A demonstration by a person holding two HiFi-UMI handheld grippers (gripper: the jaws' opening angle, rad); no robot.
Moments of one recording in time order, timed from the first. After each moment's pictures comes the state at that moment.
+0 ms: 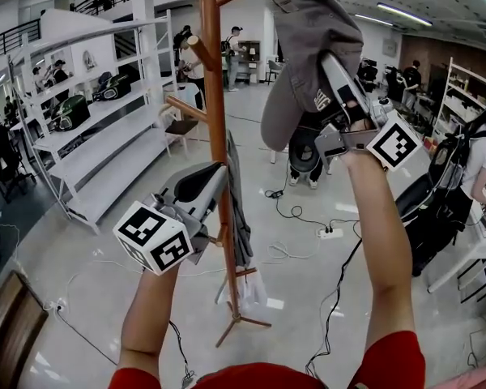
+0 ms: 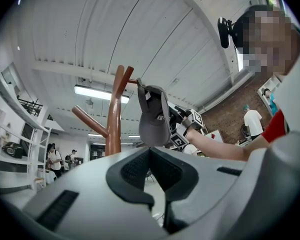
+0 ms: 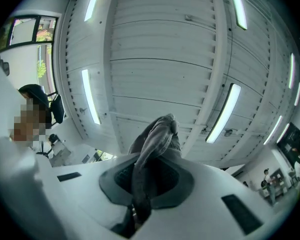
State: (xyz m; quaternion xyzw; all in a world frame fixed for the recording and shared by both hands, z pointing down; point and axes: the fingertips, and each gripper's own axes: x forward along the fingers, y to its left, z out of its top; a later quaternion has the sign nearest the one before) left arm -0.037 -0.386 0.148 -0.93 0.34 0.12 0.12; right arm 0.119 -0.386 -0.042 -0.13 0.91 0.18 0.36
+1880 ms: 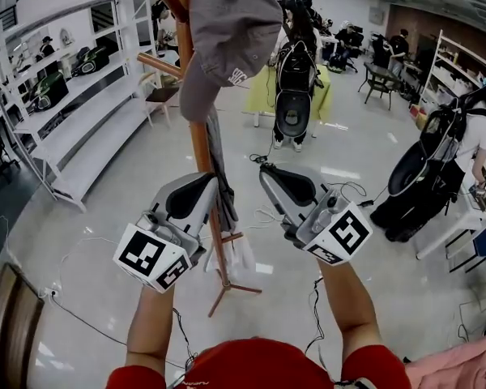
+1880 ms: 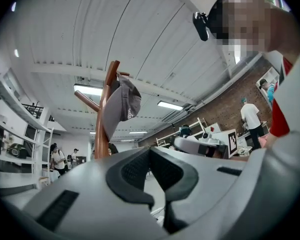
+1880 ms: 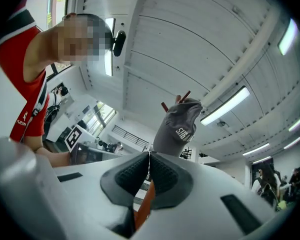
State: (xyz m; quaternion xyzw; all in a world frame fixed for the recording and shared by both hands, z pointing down) left arm -0.032 -0.362 0.224 -0.92 0.35 0.09 0.14; right arm 0.048 -0.345 0.203 -0.27 0.92 0.26 0.15
